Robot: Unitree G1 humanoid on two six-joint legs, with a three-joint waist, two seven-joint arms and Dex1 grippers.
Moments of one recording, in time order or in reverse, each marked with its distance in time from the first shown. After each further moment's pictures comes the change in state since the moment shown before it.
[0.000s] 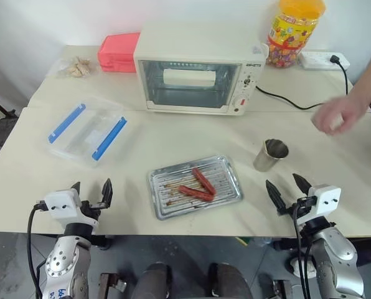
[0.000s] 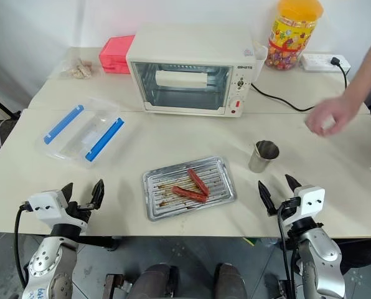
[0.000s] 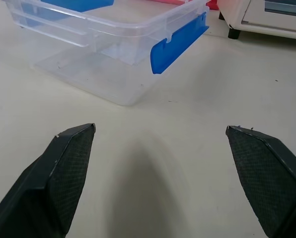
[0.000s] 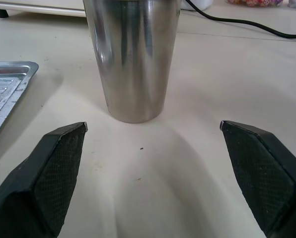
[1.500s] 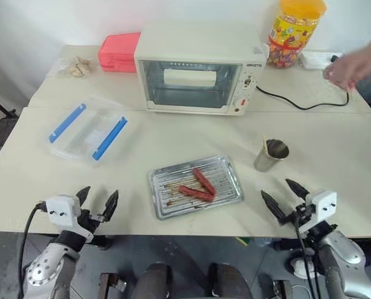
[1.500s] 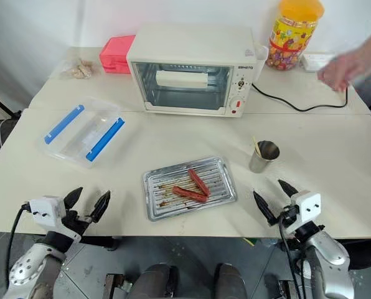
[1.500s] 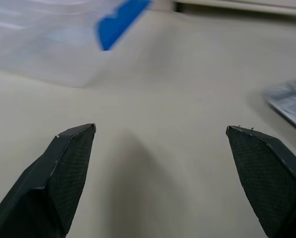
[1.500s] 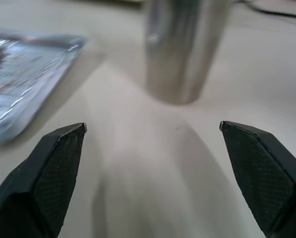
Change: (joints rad) left arm 0.140 0.230 0.001 -0.042 -0.122 0.024 -0.313; right arm 0.054 -0.106 0.019 0.025 0.016 -0.037 0.225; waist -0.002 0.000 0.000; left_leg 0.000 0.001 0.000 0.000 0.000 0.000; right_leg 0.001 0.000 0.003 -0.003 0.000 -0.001
